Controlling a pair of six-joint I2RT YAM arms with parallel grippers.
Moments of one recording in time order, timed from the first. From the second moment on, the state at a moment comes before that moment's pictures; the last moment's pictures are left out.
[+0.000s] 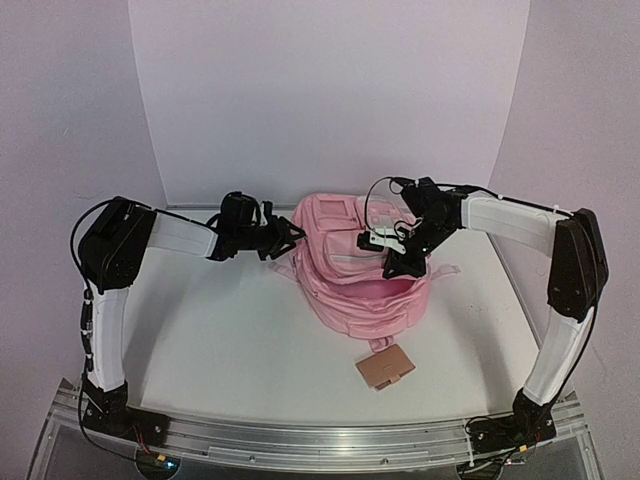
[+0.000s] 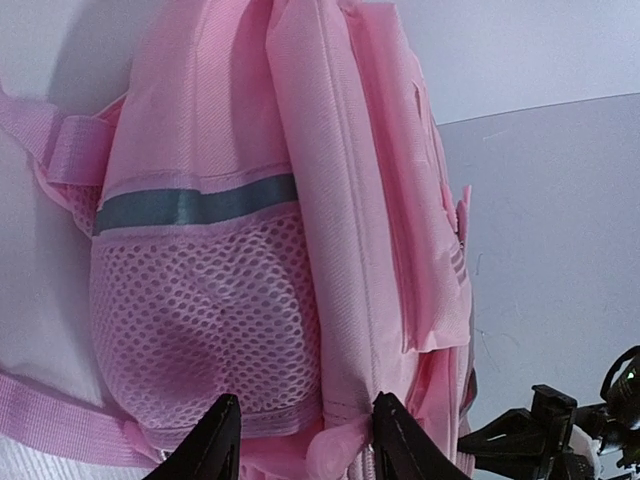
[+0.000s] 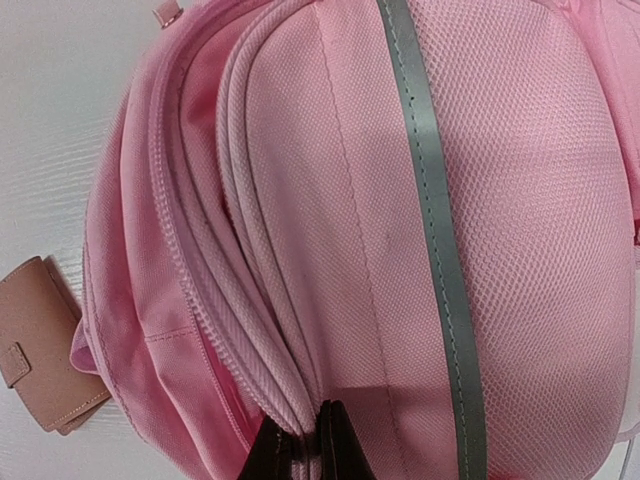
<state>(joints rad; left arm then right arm) -0.52 2.13 1.37 0.33 0.46 -0.99 0.50 1.85 1.51 -0.83 -0.30 -0.93</state>
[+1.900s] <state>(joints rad) -0.87 1.85 1.23 -0.02 0.19 -0.27 0.50 2.02 1.63 -0.90 -0.35 -0.58</state>
